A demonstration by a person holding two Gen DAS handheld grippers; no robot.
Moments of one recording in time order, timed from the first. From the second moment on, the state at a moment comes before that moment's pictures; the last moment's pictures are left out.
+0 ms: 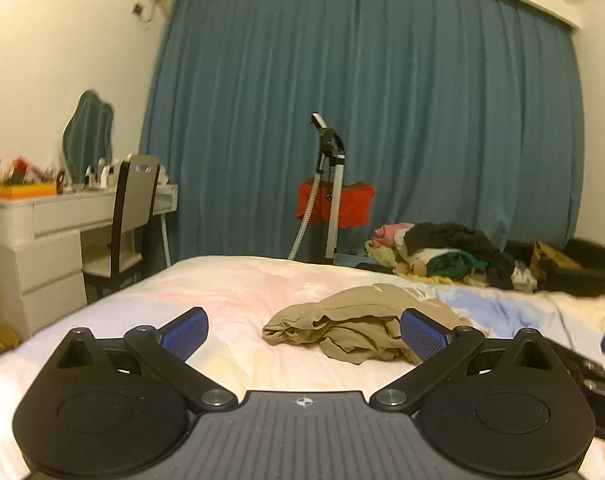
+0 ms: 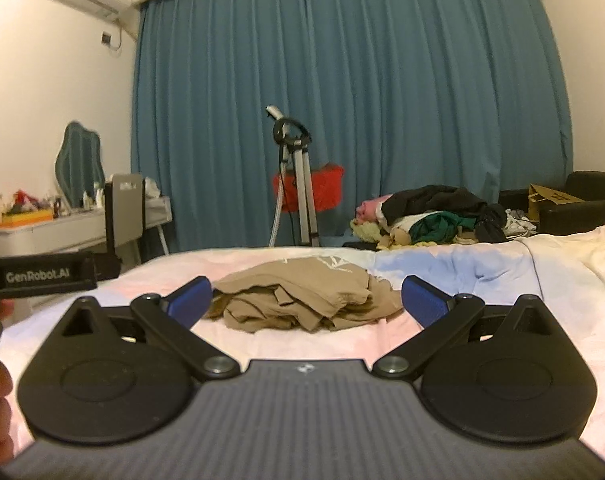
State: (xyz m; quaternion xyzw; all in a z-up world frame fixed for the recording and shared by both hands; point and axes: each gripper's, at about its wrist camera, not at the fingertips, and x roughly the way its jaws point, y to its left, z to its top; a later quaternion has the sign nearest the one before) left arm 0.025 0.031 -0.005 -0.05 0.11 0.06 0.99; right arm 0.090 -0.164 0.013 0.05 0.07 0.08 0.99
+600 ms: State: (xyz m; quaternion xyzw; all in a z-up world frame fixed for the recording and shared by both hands) left arm 0.019 0.083 0.034 -0.06 0.14 0.08 0.99; right arm 0.164 -0.111 0.036 0.04 0.15 0.02 0.99
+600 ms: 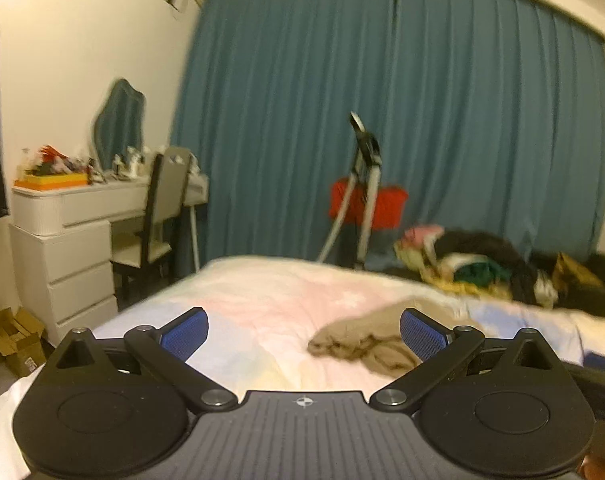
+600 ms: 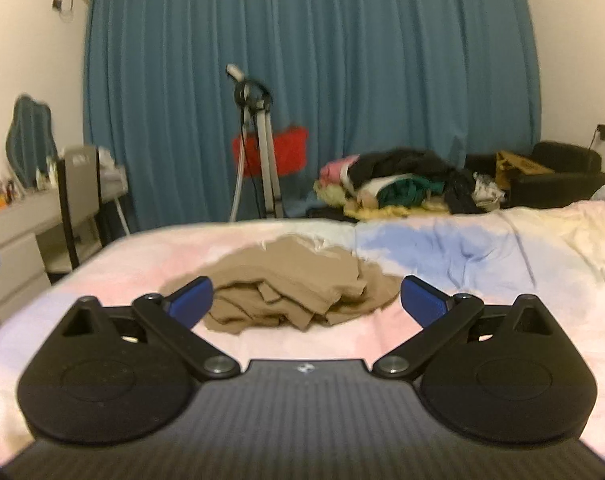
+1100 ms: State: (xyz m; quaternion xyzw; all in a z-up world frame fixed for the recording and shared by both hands) left arm 0.140 0.108 -0.053 -0.15 0.21 0.04 0.97; right arm 0.333 -0.129 -0.064 0.03 0.19 -0.03 0.98
